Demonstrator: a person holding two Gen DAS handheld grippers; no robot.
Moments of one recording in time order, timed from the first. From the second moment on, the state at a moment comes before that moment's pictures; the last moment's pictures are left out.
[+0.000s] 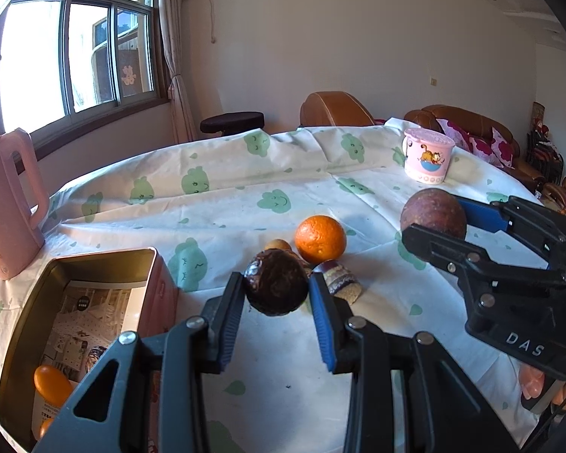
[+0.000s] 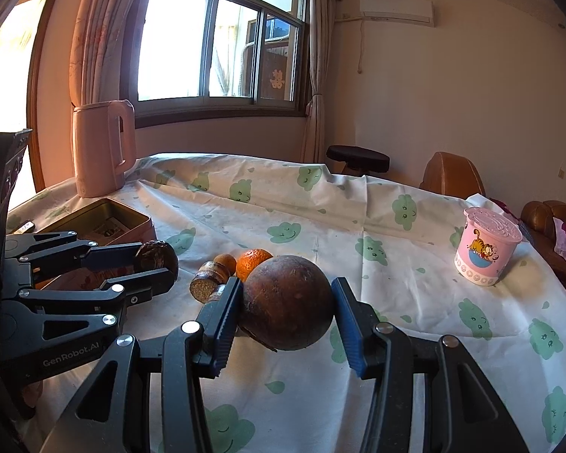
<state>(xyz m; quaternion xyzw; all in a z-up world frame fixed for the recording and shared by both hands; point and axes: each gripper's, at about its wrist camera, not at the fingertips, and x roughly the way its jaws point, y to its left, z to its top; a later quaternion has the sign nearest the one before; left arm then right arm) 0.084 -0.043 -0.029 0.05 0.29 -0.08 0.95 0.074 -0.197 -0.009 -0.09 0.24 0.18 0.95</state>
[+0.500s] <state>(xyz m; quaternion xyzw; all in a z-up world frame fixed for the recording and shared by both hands) 0.069 -0.038 -0.021 0.04 0.25 -0.07 0.96 0.066 -0.203 -0.005 -0.08 0.21 0.18 0.96</state>
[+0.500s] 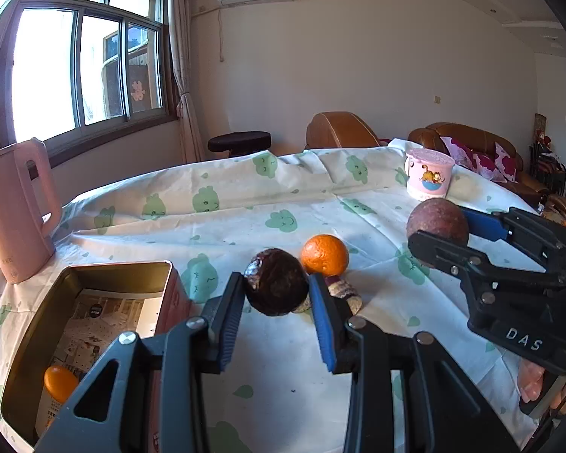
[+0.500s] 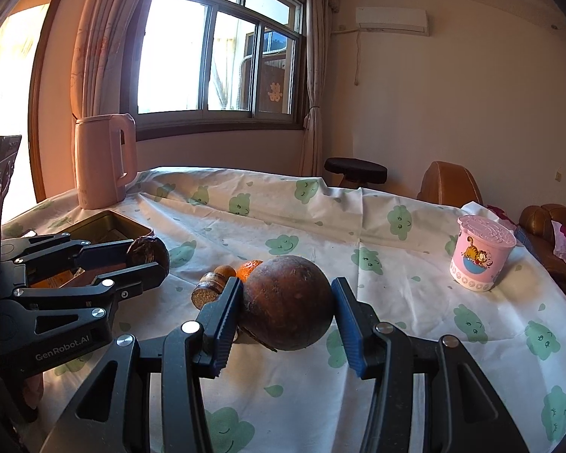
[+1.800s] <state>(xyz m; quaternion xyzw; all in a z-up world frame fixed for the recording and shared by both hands) 0.041 -0.025 -0.008 0.02 0.17 -0.05 0.98 0.049 -0.216 0.003 -0.06 0.16 0.18 0.97</state>
